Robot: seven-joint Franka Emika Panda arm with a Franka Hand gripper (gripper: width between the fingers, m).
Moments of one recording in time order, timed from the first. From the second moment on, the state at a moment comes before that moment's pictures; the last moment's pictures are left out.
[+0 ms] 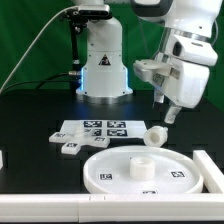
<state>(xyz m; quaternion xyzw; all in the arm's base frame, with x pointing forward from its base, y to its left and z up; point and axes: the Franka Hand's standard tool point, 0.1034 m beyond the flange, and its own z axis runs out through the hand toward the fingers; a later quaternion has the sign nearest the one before) 0.438 0.099 0.072 0.74 0.67 -0.06 0.08</state>
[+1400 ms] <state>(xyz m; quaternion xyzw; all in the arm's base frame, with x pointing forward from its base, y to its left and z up) 0.453 0.088 0.070 1.00 -0.01 -0.02 0.02</state>
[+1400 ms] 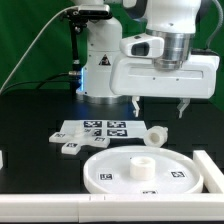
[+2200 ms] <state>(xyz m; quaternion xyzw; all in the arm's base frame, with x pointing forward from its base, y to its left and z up) 0.466 0.079 0.063 0.97 -0.14 -0.18 -0.03</state>
